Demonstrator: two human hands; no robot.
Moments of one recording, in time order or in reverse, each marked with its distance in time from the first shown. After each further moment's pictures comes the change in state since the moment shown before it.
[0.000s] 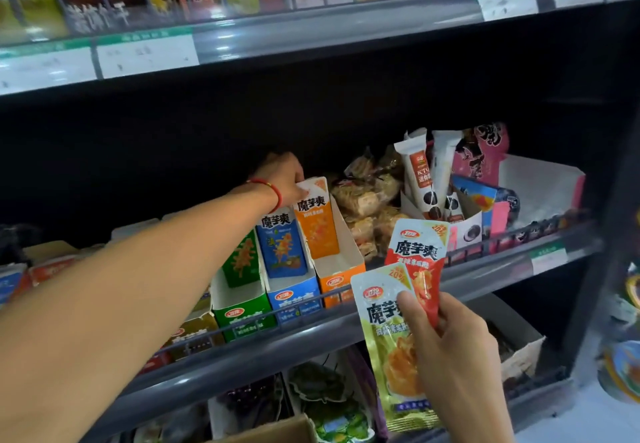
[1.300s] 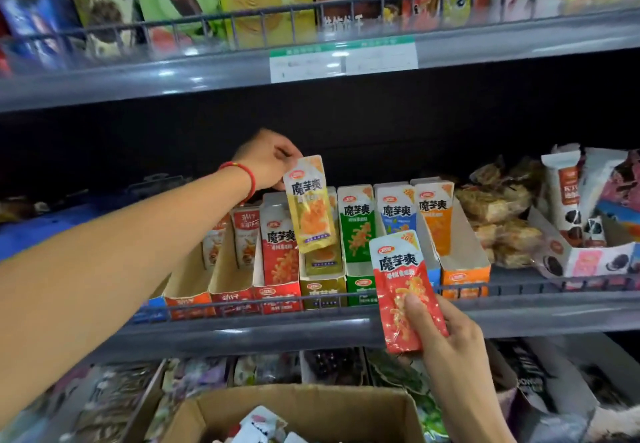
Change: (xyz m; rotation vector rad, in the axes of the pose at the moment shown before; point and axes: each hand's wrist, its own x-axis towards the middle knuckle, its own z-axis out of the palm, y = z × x) left_hand -0.119 -0.171 -0.111 -0.423 0.192 -0.252; right_hand -0.064 -0.041 0.103 0.327 -0.365 -0.003
